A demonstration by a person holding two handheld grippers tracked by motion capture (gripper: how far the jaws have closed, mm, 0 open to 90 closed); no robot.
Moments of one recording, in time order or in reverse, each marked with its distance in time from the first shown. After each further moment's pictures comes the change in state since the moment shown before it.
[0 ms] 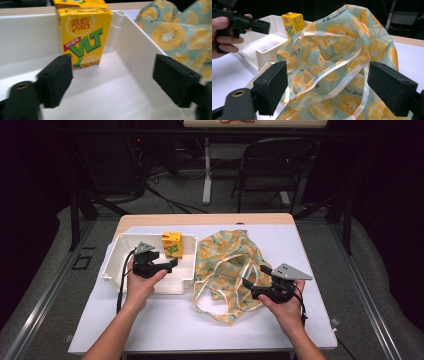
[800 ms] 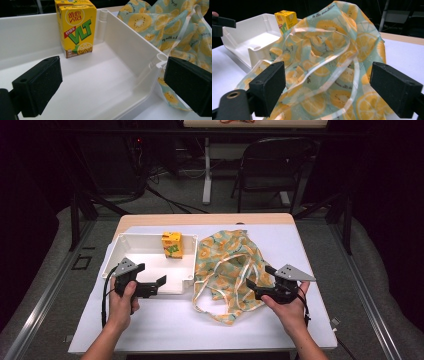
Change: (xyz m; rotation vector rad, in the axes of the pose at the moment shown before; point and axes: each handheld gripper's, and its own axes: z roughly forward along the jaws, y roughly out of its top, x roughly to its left) left arm -0.002 -0.033 -0.059 -0.061 -0.043 0.060; right arm -0.007 -0.005 -0.006 0.007 -0.037 0.007
